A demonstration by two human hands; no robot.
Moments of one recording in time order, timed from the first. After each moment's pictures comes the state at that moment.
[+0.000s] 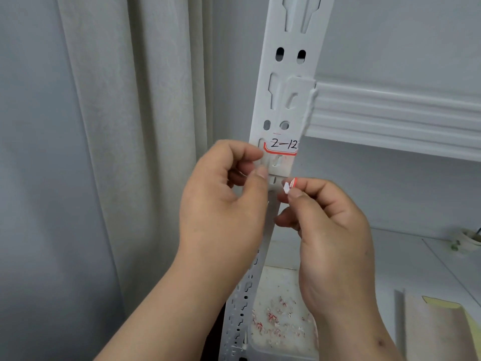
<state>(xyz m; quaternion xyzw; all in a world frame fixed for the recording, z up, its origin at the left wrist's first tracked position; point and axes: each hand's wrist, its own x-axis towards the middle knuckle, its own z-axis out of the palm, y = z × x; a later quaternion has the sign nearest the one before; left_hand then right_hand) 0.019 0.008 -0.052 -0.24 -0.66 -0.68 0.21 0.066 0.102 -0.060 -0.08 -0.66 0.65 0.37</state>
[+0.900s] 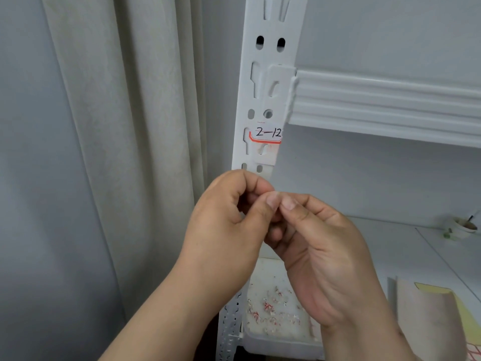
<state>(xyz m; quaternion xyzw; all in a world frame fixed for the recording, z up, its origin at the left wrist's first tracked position) 0.040 0.007 -0.065 -0.28 -0.69 -0.67 0.07 0.084 0.118 -0.076 -0.03 -0.52 0.83 0.17</state>
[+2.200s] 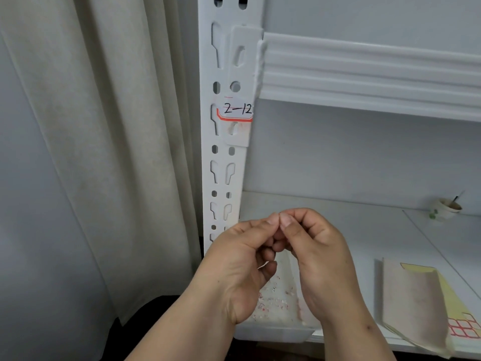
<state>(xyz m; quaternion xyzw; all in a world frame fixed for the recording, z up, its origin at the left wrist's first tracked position) 0.039 0.061 -0.126 -0.01 -0.49 -0.80 -0.33 0.089 0.159 -0.126 -0.13 -0.69 0.67 0.26</state>
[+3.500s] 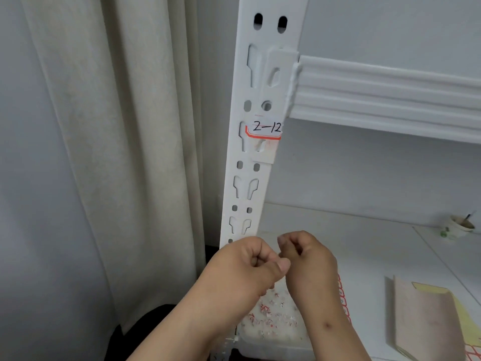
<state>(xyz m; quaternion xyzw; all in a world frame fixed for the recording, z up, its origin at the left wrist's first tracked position) 0.029 0.024 -0.130 -0.18 -0.73 -0.63 -0.22 0.051 0.158 -0.162 -0.26 -0.84 0.41 0.25</state>
